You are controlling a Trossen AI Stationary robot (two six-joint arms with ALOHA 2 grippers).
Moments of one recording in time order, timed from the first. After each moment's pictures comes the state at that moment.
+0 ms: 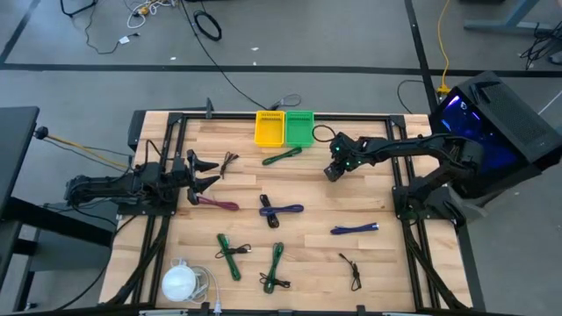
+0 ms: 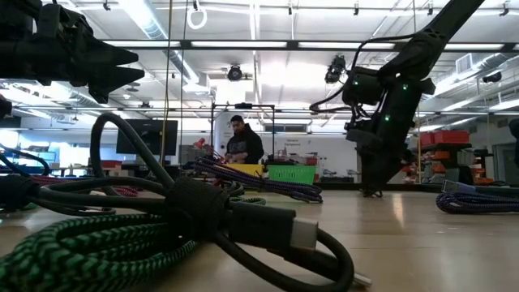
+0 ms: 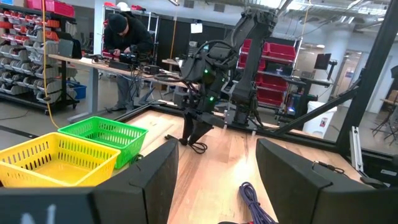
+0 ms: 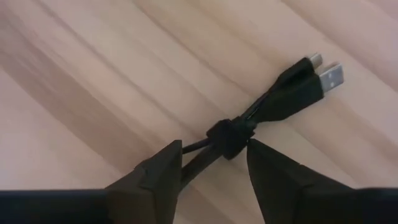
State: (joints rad) left arm 0.03 0.01 0.01 0.11 -0.21 -0.17; right arm -0.46 1.52 0.68 -0.36 0.02 0.42
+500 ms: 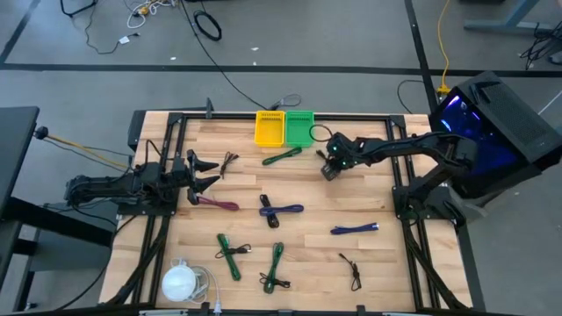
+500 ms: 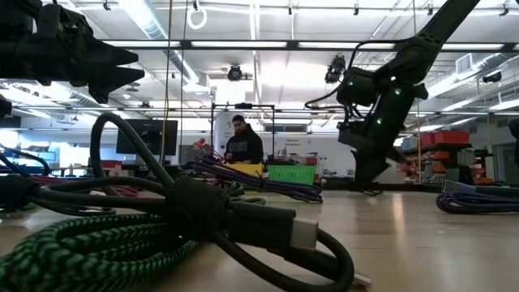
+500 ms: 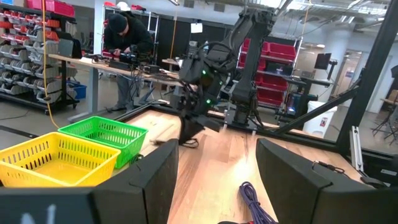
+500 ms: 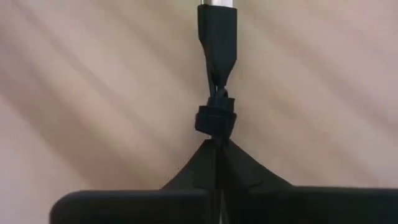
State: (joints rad) left arm 0.03 0.01 0.01 0.10 -0.21 -0.17; right arm -0.46 1.55 0.70 -0.26 0.07 0.35
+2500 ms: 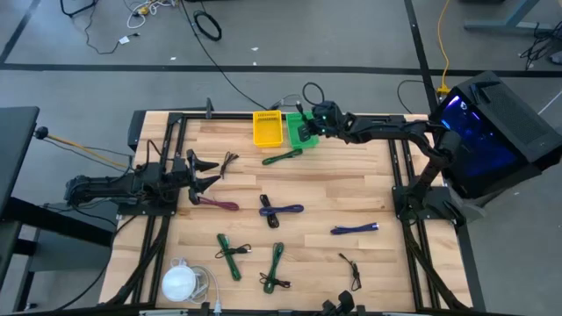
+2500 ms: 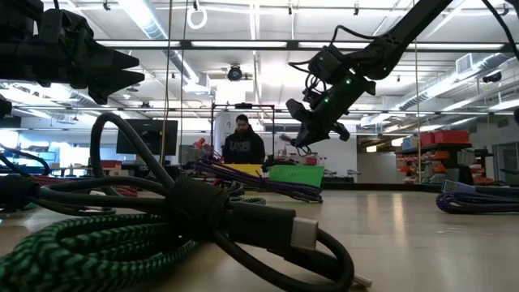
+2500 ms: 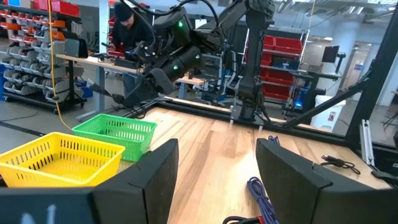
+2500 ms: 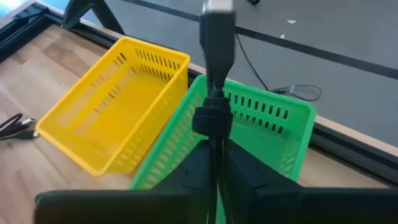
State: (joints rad) left arm 0.03 0.01 0.01 0.08 -0.23 -0.15; right arm -0.56 1.72 1.01 0.06 0.16 0.38
